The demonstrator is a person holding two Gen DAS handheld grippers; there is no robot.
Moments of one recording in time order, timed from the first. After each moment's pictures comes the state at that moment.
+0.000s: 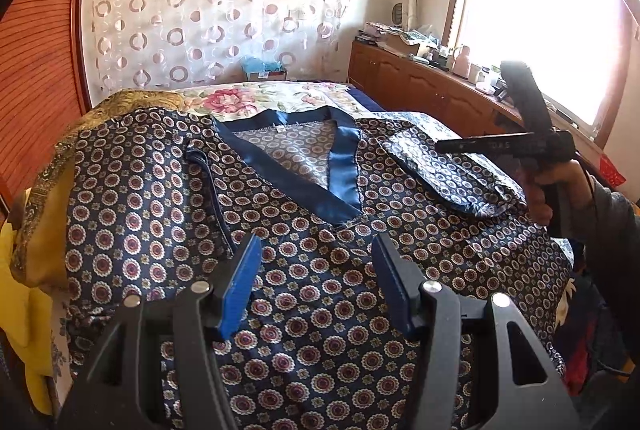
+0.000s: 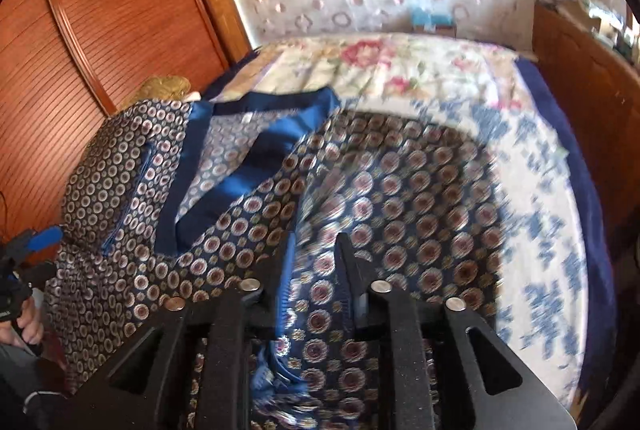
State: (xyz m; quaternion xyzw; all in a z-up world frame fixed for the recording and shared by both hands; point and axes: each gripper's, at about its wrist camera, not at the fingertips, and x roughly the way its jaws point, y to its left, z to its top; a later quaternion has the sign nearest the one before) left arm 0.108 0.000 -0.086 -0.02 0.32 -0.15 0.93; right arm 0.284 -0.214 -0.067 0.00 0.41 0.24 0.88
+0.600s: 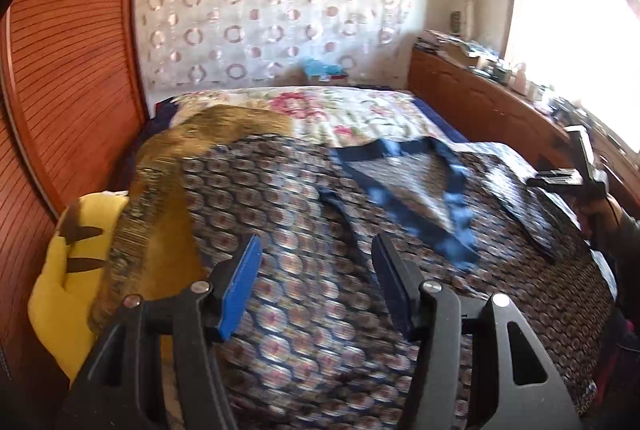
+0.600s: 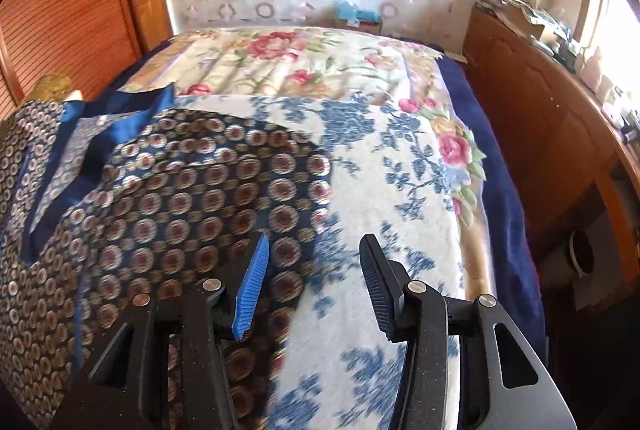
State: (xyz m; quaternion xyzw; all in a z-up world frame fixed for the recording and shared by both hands) left arm 0.170 0.107 -0.066 -0.03 0.34 -0.05 0.94; right arm 0.355 -0.291 -0.101 -0.07 0.43 0.11 0.89
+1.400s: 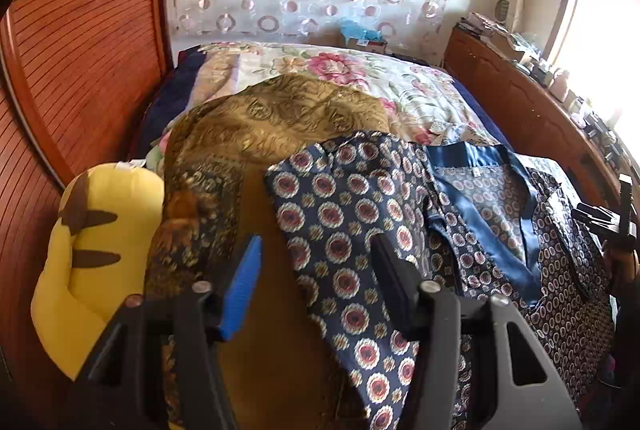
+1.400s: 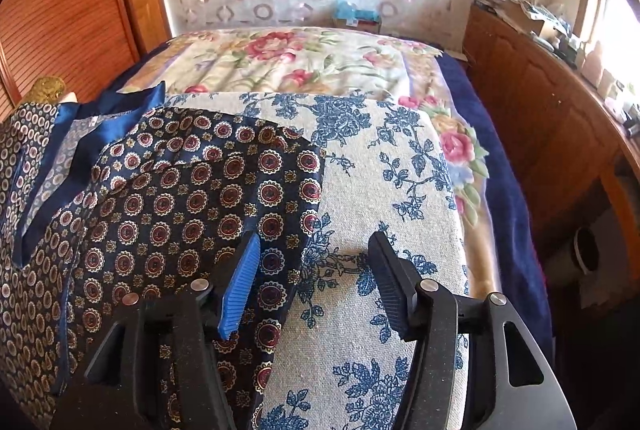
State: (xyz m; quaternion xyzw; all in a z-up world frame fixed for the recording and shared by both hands) left arm 0.250 0.178 -0.089 -0.08 0.41 -0.02 0.91; right arm 0.356 -0.297 -0.113 -0.06 0.43 0.11 0.90
